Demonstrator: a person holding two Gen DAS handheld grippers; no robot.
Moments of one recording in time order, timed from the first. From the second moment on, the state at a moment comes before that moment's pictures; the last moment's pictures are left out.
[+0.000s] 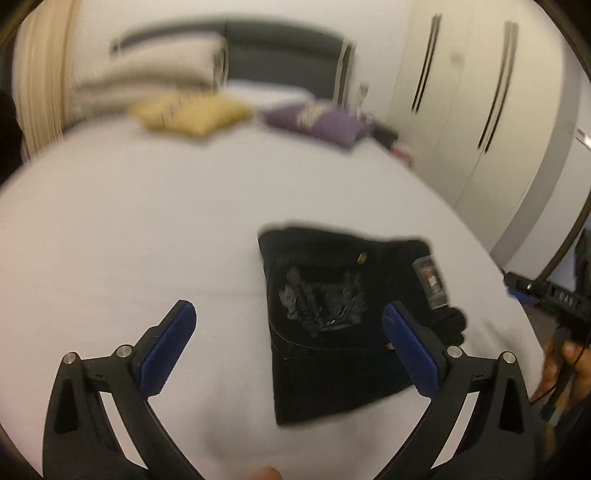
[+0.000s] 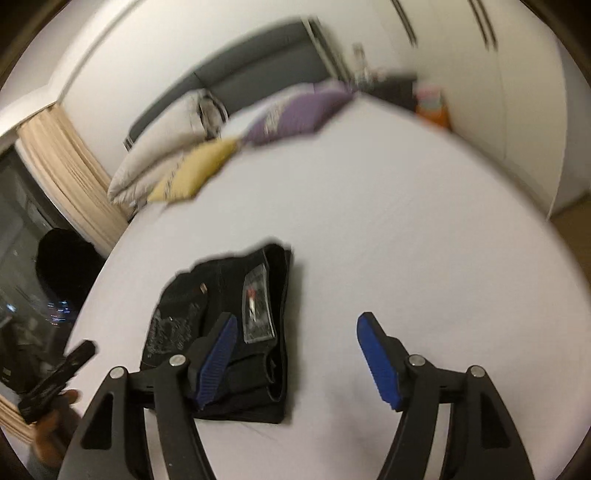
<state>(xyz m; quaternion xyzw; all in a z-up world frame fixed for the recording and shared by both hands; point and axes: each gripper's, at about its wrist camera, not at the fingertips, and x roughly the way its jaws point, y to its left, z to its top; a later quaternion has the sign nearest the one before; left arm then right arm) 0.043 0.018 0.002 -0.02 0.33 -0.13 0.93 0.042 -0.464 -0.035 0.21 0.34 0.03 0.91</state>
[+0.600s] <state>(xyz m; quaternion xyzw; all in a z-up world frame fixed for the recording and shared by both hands) -0.140 0.011 0.160 0.03 0.21 -0.05 0.98 -0.144 -0.392 0.161 0.07 0.09 0.01 0.99</state>
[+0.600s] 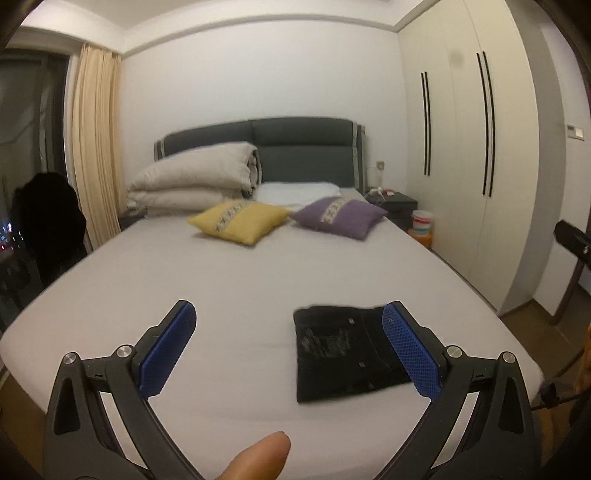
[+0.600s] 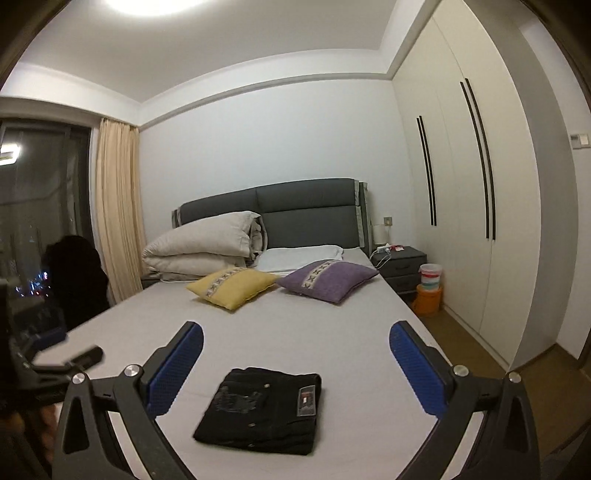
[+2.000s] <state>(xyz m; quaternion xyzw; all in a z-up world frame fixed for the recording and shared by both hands) -0.092 0.002 0.031 -0.01 0.39 -0.01 0.92 -0.100 -0.345 0.072 0.07 0.32 0.00 0.95</state>
